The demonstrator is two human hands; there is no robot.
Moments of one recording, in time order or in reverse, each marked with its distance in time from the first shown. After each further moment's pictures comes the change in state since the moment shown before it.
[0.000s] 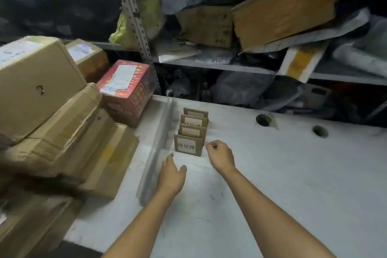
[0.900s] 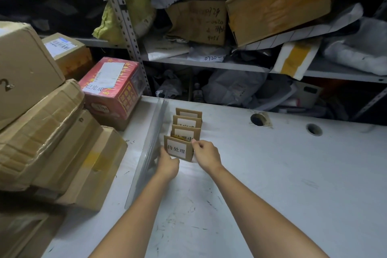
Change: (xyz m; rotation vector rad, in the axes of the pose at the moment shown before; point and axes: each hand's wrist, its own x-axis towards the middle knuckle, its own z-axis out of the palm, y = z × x) left_hand 0.063 0.012 0.013 -0.234 -0.070 -0.121; right_hand 0.023 -0.005 0.034 0.028 -0.061 -0.043
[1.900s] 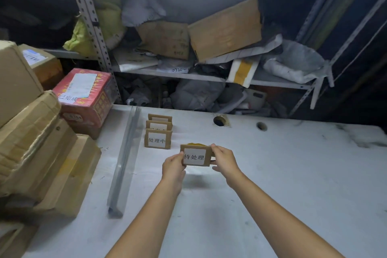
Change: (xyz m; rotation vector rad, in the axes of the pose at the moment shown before) left_hand -0.112 0.044 0.042 -0.660 -0.301 -0.186; right_hand -0.106 0.026 -0.116 0.353 0.207 0.190
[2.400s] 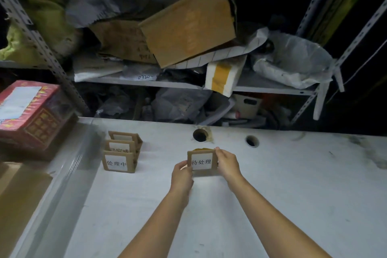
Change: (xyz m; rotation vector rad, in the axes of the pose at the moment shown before) left_hand 0.070 -0.030 0.165 0.133 -0.008 0.000; right_hand 0.151 0.021 -0.110 -0.022 0.044 0.033
